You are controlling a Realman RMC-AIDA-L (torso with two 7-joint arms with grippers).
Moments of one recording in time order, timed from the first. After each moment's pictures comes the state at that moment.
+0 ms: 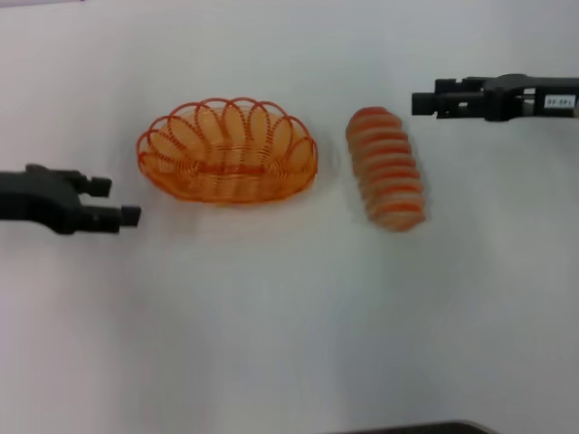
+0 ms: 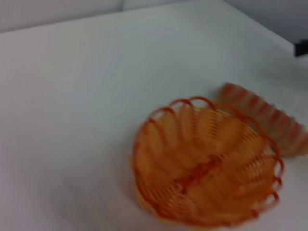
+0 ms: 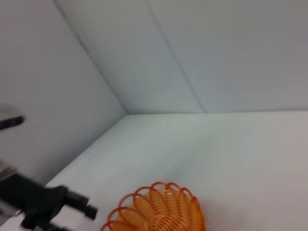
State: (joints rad) left arm -0.59 -2.05 0.56 0.79 2.46 1.60 -1.70; right arm 0.57 1.98 -0.50 -0.60 -2.13 -1.57 1.75
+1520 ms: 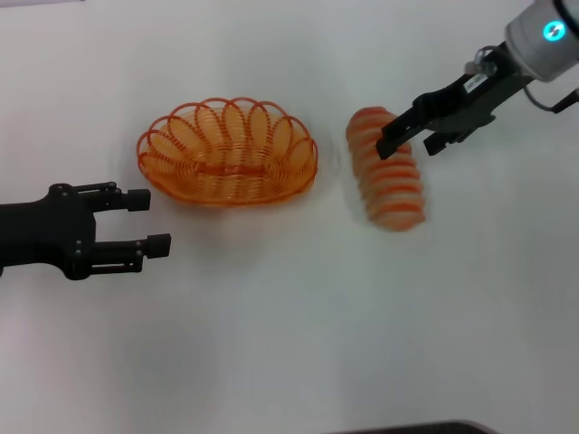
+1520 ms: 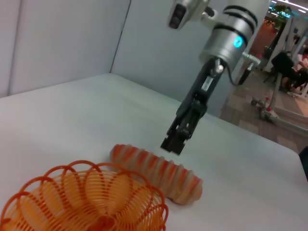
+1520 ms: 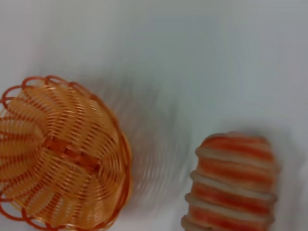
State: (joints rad) left arm -0.51 -2.07 0.42 0.71 2.33 1.82 -1.34; right arm 0.94 1.98 -0.85 -0.63 -2.65 -1.49 2.69
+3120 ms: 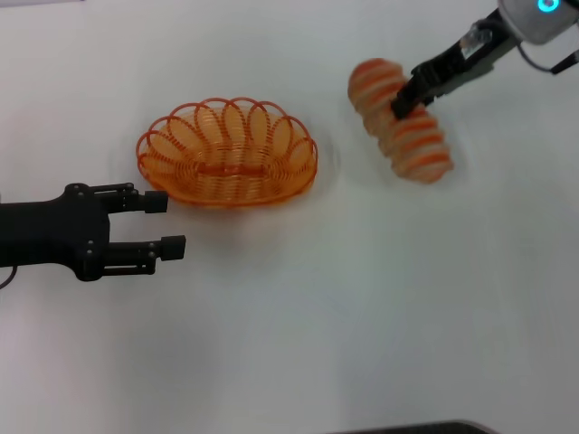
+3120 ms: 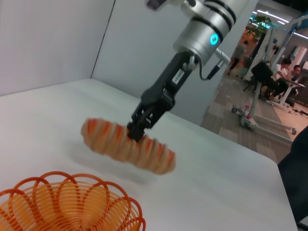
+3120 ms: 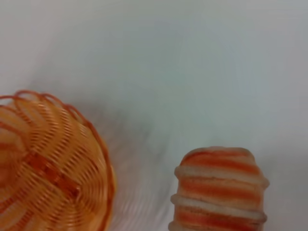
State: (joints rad) left arm -0.54 -2.08 0.42 0.68 2.33 1.86 -1.36; right arm 0.92 2.00 -0.96 -0.79 -2.64 -1.45 2.59
